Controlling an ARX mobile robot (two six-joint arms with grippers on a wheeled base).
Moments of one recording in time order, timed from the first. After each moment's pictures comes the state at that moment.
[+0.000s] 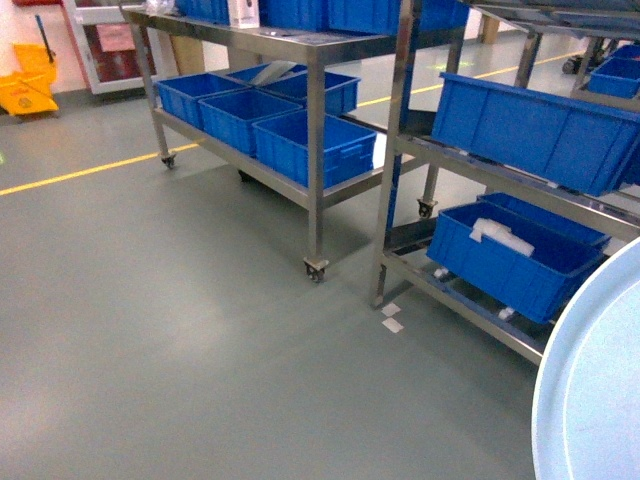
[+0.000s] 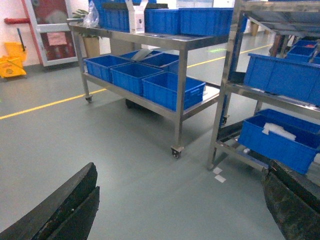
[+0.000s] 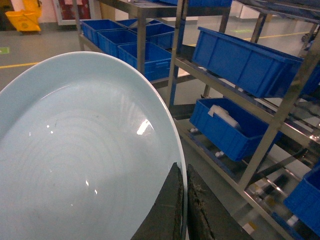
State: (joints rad) left arm 0.00 0.01 0.01 0.00 0.00 0.00; right arm -0.07 0.08 0.05 -0.10 -0.24 -0.09
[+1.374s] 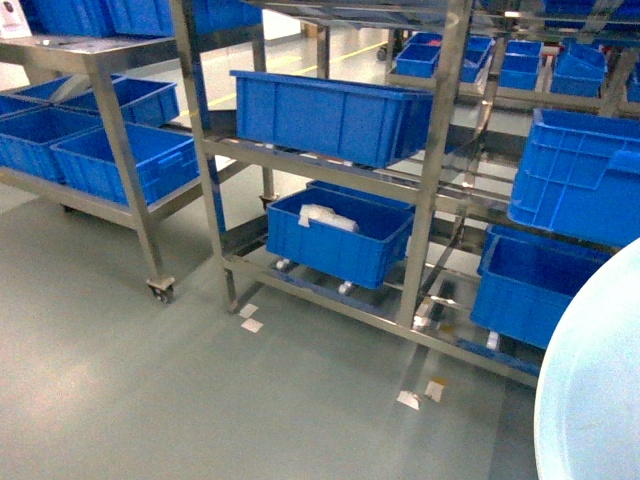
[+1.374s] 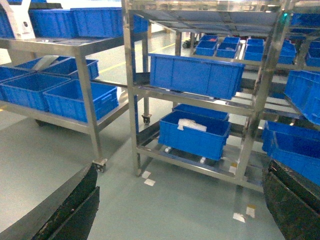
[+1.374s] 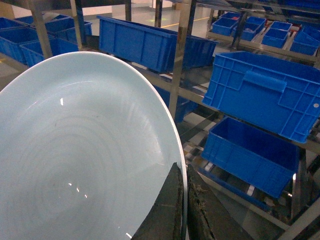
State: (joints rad) left arm 0.00 0.01 0.01 0.00 0.00 0.00; right arm -0.07 0.08 0.05 -0.10 -0.24 -0.09
